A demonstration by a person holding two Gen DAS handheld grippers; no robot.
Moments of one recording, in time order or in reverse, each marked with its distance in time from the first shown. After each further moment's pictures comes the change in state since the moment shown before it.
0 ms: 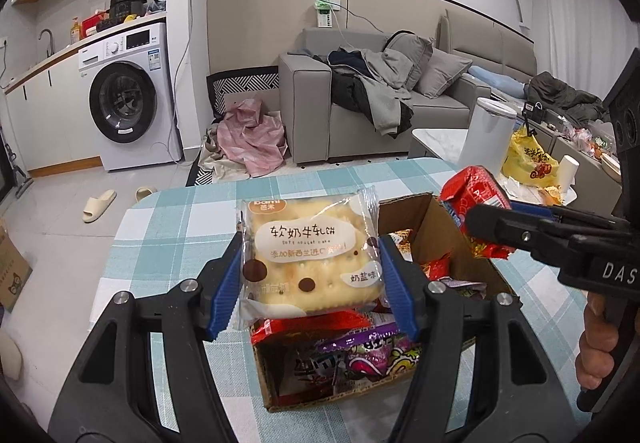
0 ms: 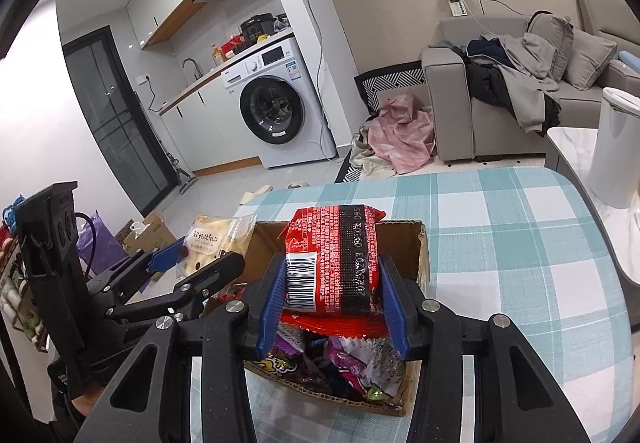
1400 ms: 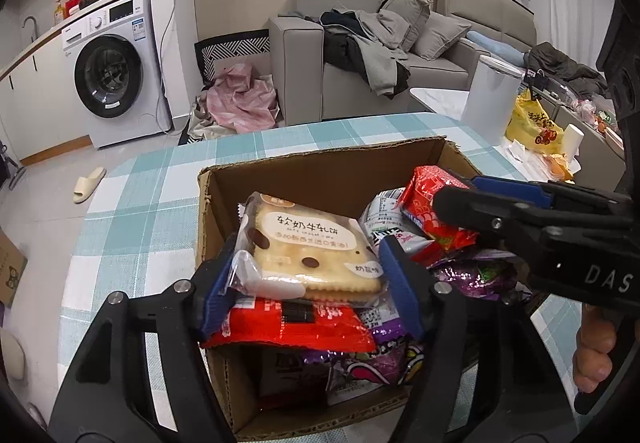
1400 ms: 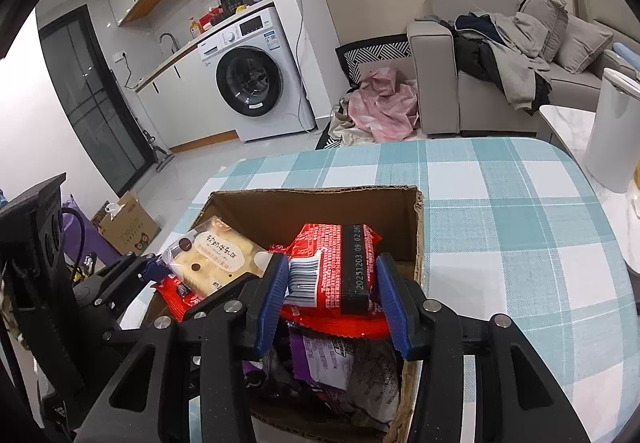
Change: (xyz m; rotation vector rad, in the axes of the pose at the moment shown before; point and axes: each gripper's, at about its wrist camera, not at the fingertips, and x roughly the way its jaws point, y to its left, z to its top) left arm 0.075 -0.004 -0.024 0.016 0.135 -0.022; right arm 0.058 -0.015 -0.011 0.000 0.097 -0.078
